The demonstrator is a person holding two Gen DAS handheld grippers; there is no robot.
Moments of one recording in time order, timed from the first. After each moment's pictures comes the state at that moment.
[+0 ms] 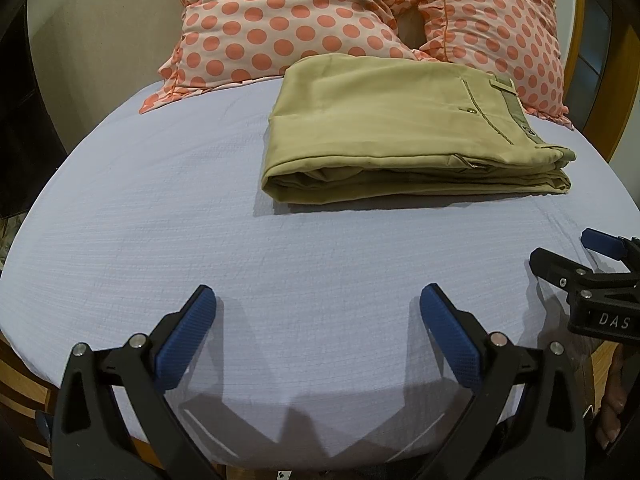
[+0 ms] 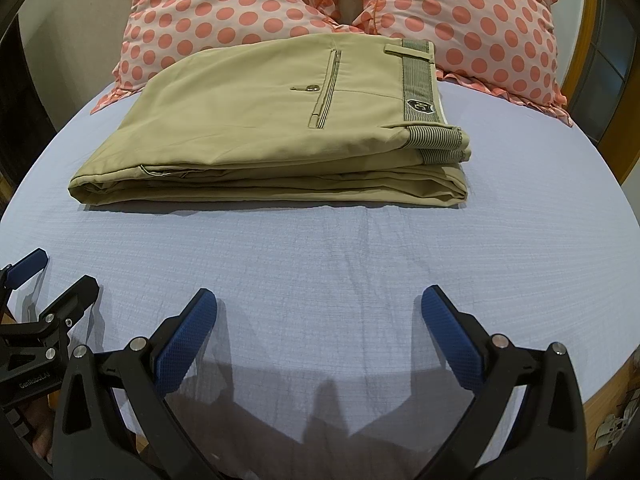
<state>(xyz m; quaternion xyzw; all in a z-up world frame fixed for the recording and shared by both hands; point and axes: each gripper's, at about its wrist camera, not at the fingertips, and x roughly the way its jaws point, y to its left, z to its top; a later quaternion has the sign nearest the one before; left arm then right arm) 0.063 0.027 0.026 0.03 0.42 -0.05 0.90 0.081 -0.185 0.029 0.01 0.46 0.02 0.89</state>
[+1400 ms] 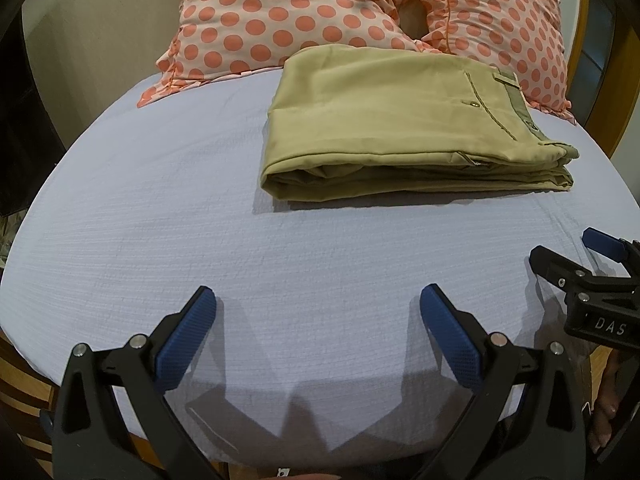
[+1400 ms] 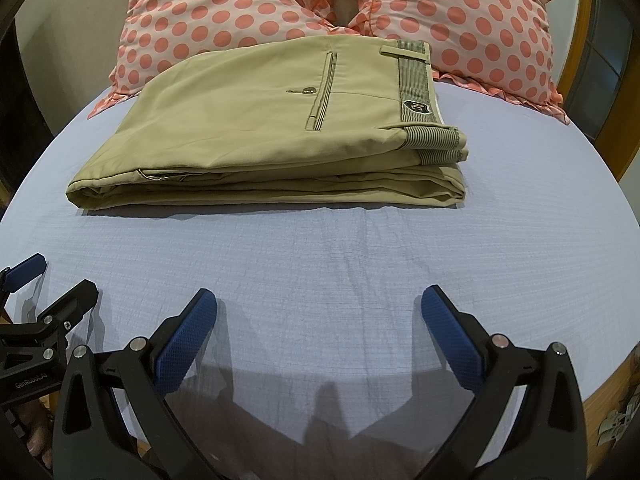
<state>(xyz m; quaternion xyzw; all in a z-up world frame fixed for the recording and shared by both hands) 0.068 0.026 0.026 0.04 0.44 -0.05 0.89 0.081 -0.188 0.029 0.01 0.46 0.02 0.89</state>
